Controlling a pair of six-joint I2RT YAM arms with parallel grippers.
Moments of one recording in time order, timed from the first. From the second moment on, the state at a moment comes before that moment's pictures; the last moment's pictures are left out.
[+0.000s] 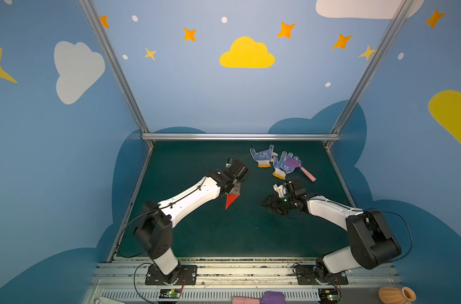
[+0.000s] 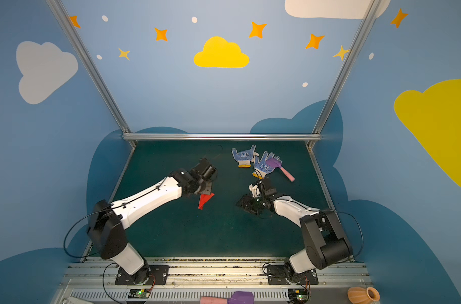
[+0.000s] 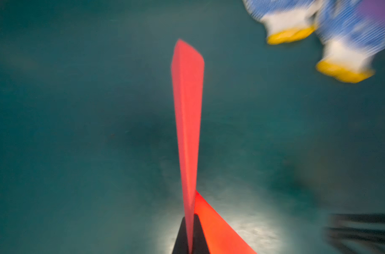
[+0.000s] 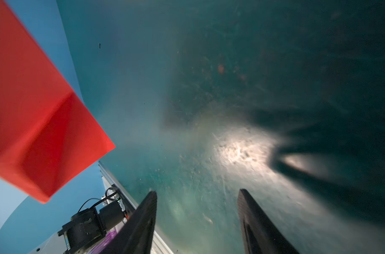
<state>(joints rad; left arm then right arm) -0.77 1.74 1.45 -0.89 -0.43 -0.55 0.40 1.47 0.72 -0.27 -0.56 0.67</state>
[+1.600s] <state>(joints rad) -0.42 1.60 1.15 -0.69 0.02 -0.71 0.88 1.91 1.20 -0.51 -0.40 0.55</state>
